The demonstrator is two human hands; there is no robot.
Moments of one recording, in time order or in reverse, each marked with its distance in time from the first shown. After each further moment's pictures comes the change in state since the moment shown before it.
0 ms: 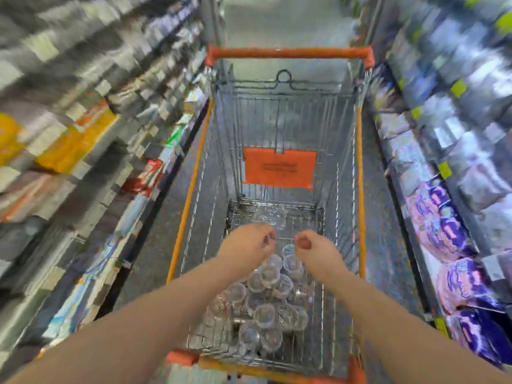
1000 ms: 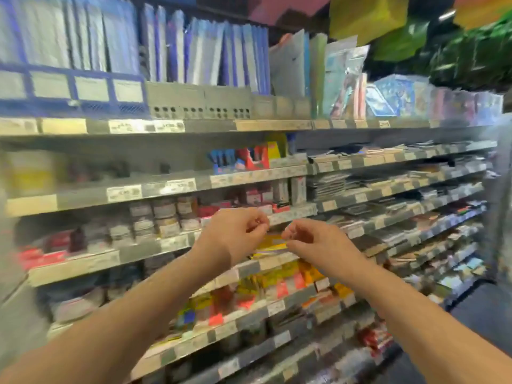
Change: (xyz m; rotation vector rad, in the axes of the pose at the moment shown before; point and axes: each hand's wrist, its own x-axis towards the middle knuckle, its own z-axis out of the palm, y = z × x) left_hand -0.535 -0.164 -0.362 0.288 1.005 -0.584; right_hand -0.347 -0.512 0.175 -0.056 -0.360 -1.439
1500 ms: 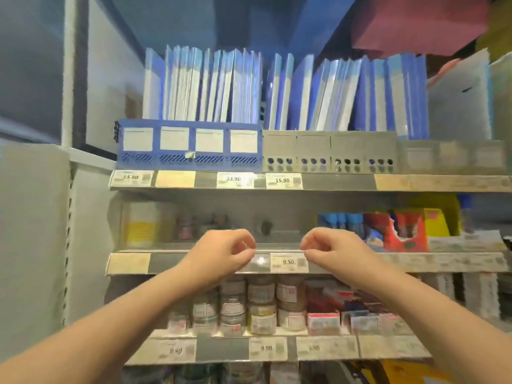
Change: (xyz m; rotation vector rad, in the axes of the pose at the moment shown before) left_hand 0.089 -0.257 -0.087 0.260 0.174 -0.292; right_hand 0.302 -0.053 0.117 0.033 -0.099 -0.420
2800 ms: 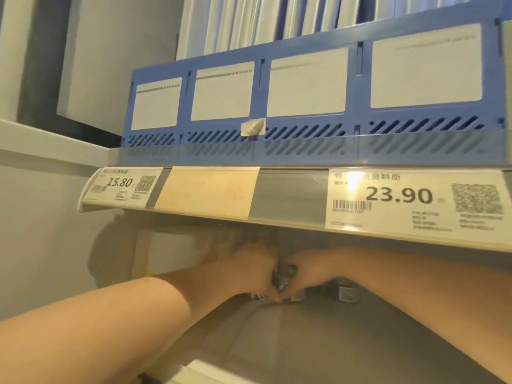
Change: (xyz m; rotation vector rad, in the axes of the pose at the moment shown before) left_hand 0.196 -0.267 0.051 0.577 -0.251 -0.318; right_hand 0.384 0.005 0.240 -0.253 -0.756 -0.349
